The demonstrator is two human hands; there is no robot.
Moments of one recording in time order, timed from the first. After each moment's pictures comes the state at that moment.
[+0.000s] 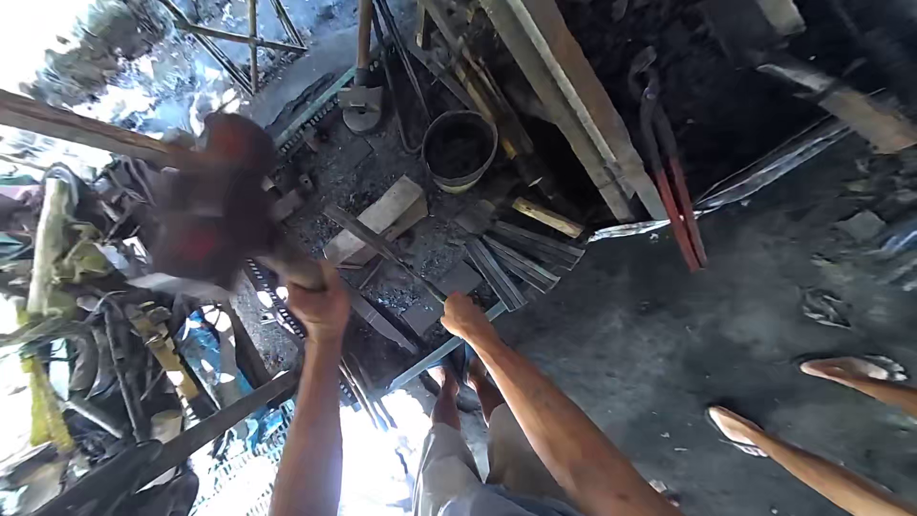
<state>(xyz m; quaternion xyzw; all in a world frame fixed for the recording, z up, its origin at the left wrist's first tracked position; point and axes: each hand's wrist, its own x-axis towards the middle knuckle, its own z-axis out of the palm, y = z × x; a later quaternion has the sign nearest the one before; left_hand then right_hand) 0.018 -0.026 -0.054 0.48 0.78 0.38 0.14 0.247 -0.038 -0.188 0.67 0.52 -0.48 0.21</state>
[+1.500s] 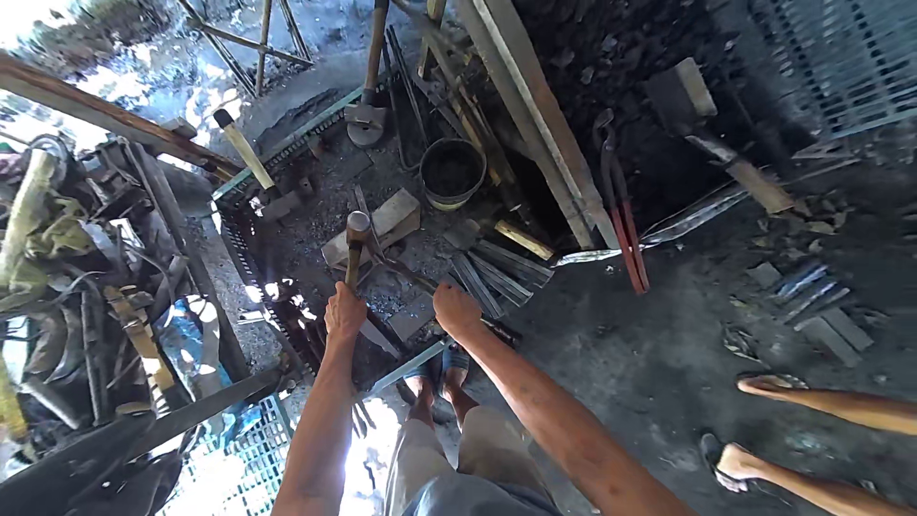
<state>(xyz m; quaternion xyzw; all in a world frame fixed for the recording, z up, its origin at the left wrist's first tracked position) 0.013 -0.039 -0.133 0.42 0.85 -0.07 0.31 0.237 -0.025 -0.130 0.68 0.65 -0.27 0.23</state>
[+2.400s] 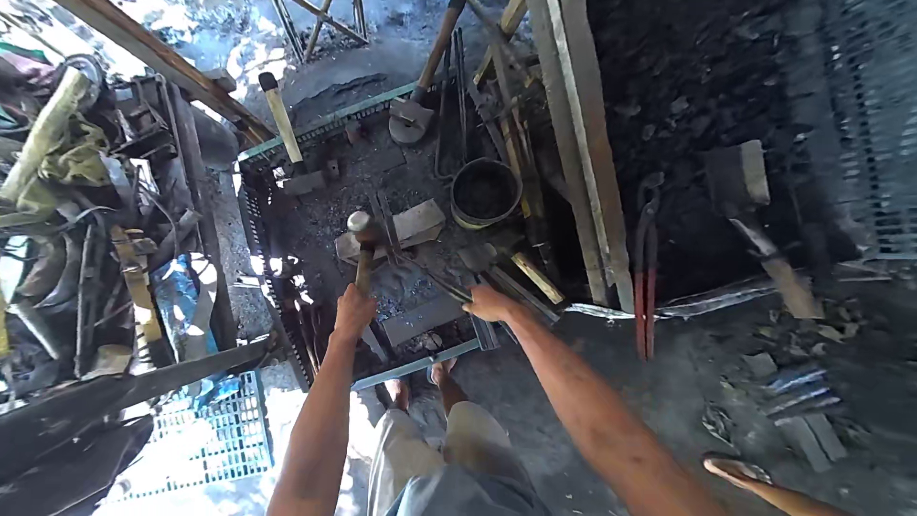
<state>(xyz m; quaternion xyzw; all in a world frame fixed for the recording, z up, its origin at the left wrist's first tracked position) 0.015 -0.035 -0.154 0.32 0.84 0.07 0.43 0.328 0.084 -0.201 0.49 0.66 -0.52 0.25</state>
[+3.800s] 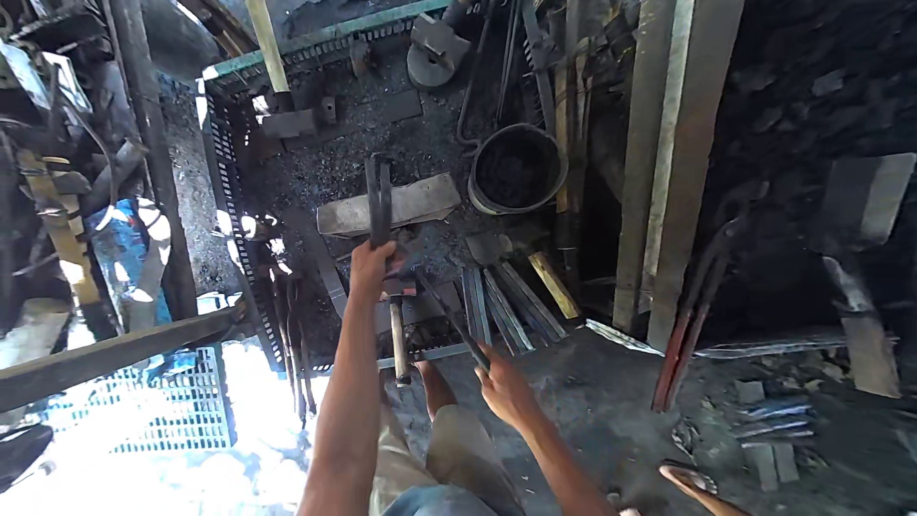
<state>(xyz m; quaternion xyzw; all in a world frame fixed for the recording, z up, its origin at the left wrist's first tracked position) 0.062 0.043 -0.230 0.05 0.70 0.44 0.56 0.387 -0.027 -0.189 0.57 0.65 -0.47 0.19</state>
